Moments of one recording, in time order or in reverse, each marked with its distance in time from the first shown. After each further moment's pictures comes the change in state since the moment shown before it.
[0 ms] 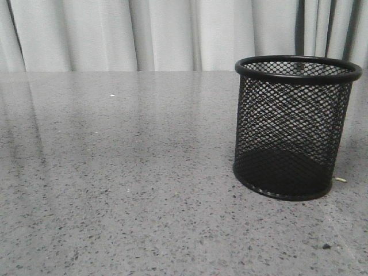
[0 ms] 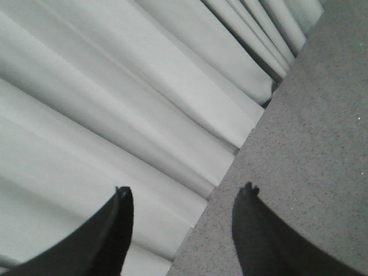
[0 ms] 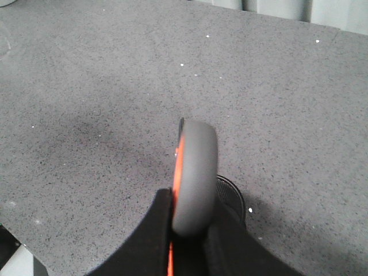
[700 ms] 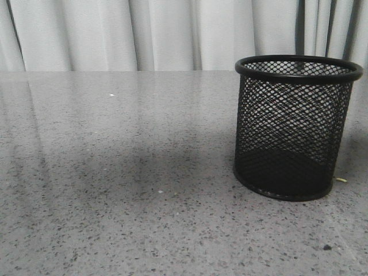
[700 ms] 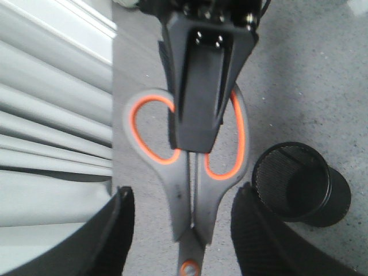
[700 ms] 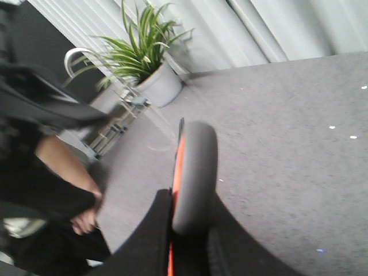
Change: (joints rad) left arm -0.555 0.219 0.006 -0.021 0.051 0.252; right arm -0.003 0.018 0.471 0.835 -0.384 -0.486
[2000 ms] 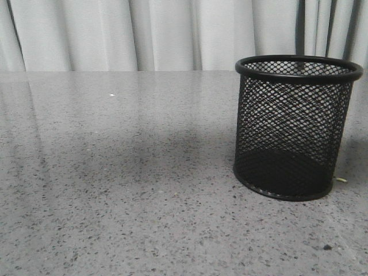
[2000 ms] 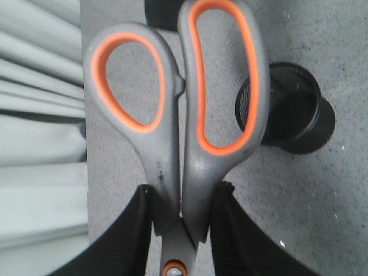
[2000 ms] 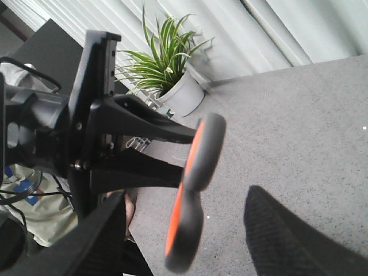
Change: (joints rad) left arm 0.073 0.050 0.000 0.084 0.110 0.018; right arm 0.000 -0.041 0.027 0.086 0.010 0.047
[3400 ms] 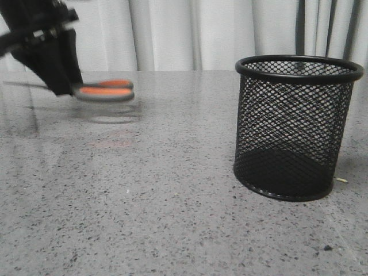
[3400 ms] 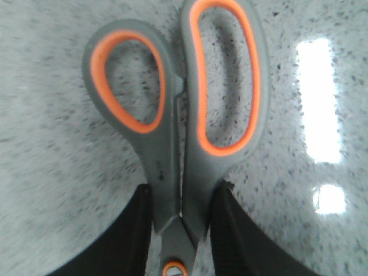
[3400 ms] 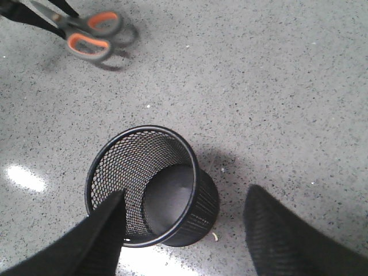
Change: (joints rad) left arm 0.474 0.432 0.133 0.051 0.035 0.272; right arm 0.000 0.000 0.010 -0.891 0.054 0.319
